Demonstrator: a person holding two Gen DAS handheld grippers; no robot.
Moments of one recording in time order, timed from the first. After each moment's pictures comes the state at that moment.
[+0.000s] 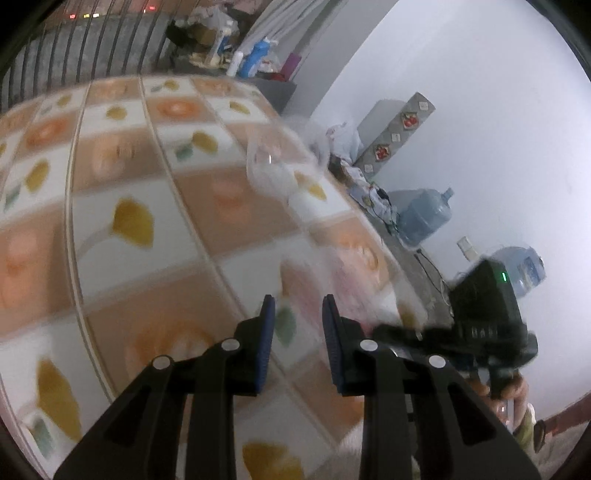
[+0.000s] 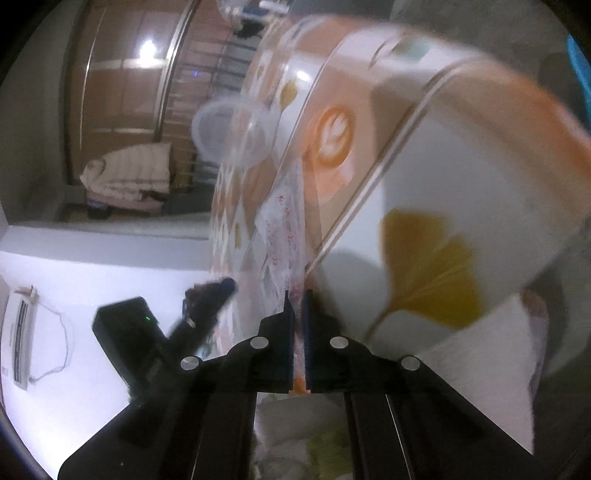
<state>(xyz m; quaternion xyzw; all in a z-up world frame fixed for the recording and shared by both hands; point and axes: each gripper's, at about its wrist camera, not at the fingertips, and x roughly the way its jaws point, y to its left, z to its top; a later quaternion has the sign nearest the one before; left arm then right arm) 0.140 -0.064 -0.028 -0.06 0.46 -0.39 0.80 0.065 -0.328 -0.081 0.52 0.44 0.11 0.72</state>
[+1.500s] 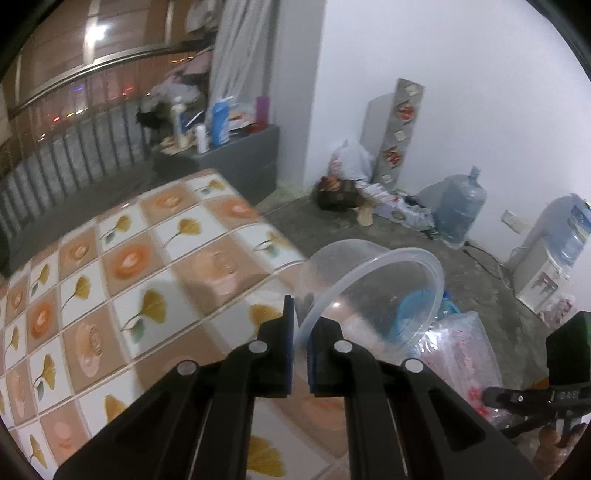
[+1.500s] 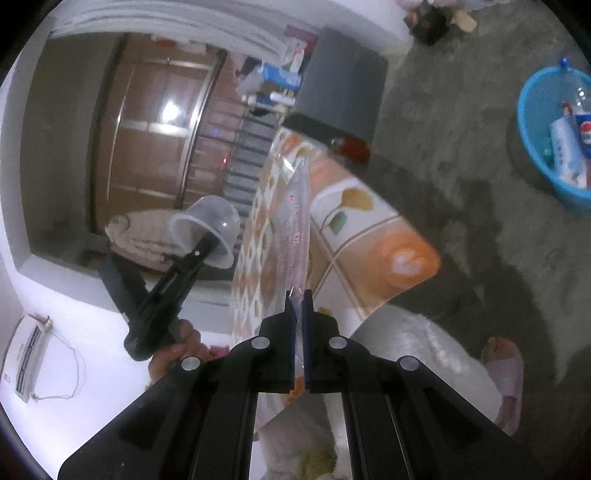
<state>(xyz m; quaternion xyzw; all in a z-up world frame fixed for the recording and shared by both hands) 0.159 -0.209 0.041 0.10 0.35 -0.36 0.86 -0.028 -0.405 -0.045 0.55 0.31 0.06 0.77</state>
